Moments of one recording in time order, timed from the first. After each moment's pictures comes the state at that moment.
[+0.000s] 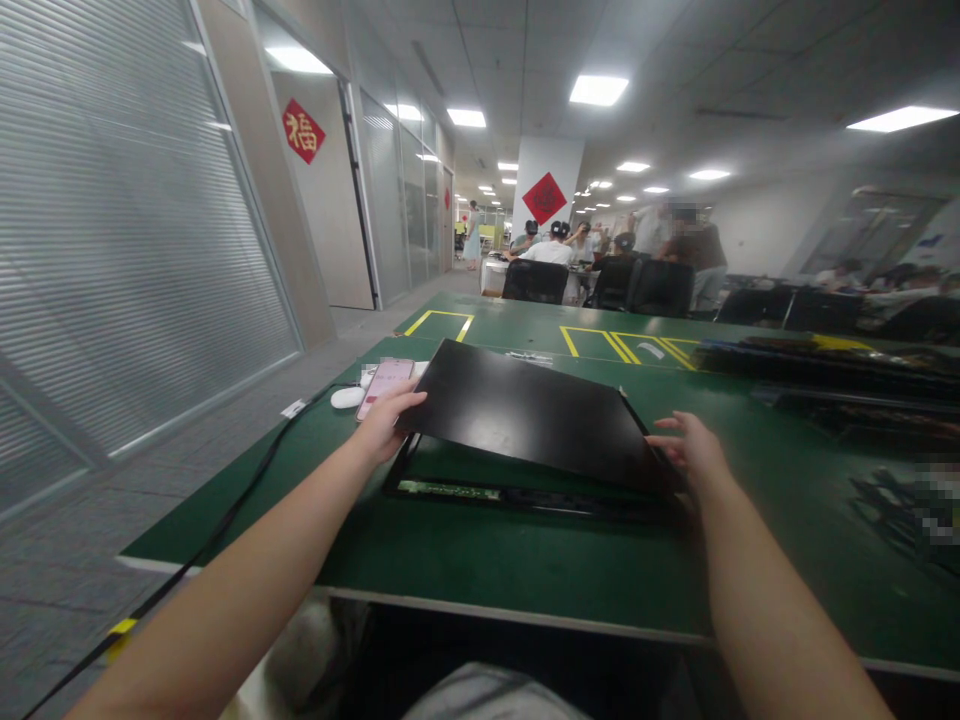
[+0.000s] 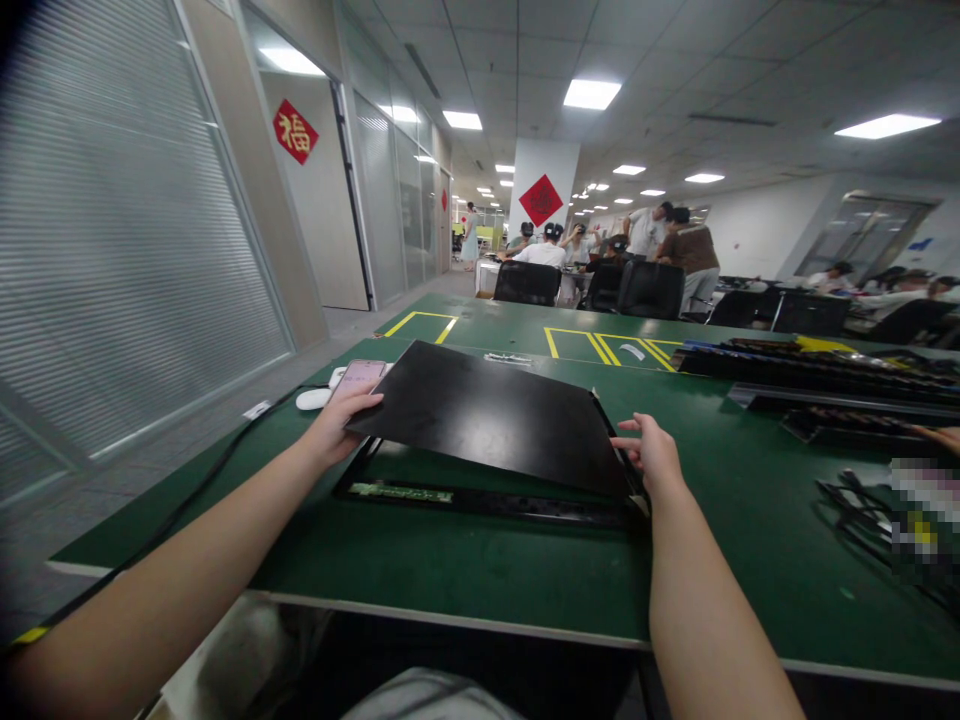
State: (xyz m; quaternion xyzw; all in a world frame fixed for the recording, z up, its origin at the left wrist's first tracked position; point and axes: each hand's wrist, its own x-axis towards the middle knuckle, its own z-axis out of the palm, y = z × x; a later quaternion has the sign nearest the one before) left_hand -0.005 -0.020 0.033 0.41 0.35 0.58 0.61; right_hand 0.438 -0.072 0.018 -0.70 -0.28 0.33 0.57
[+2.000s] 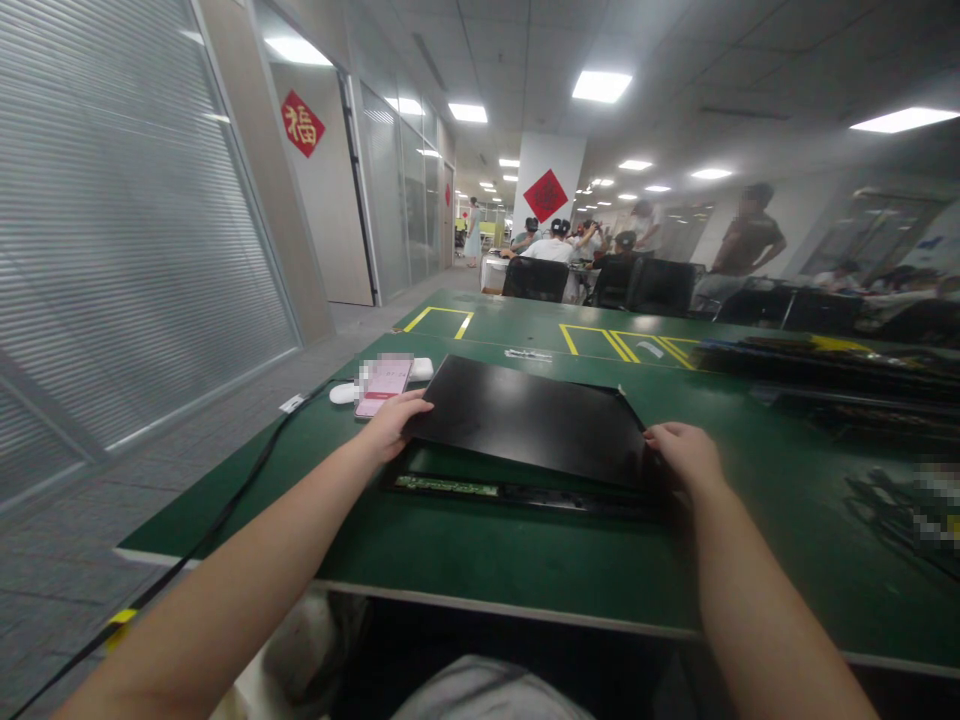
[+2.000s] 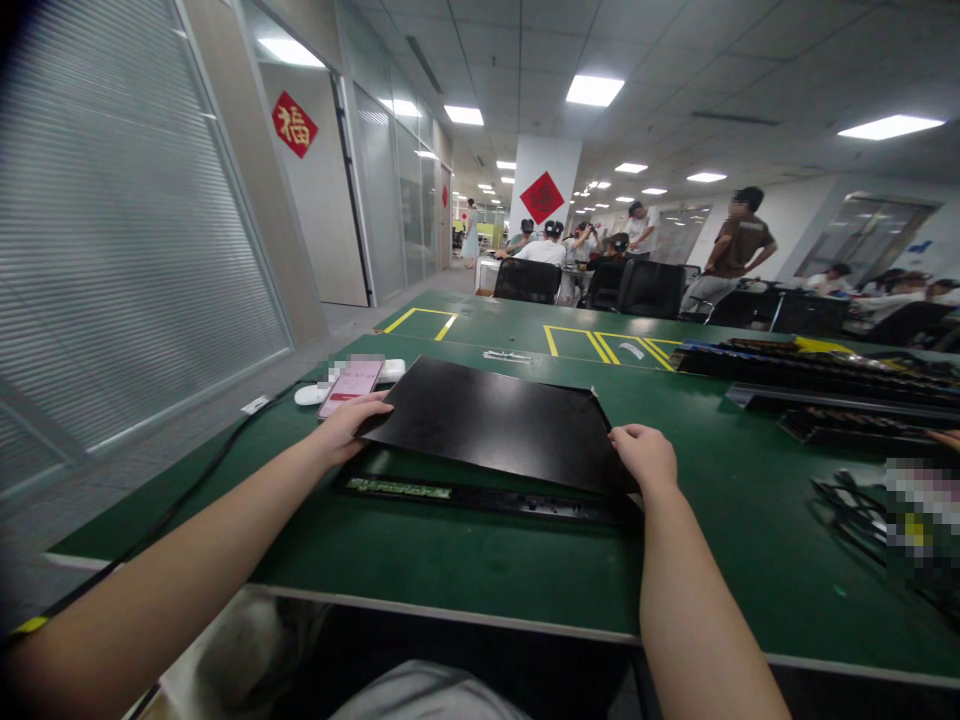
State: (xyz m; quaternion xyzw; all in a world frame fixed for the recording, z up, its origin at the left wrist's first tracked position) left_hand -0.002 -0.014 0.018 0.42 0.40 0.52 0.62; right_hand 0.446 -0.073 0.009 -0.82 -0.43 0.11 0.36
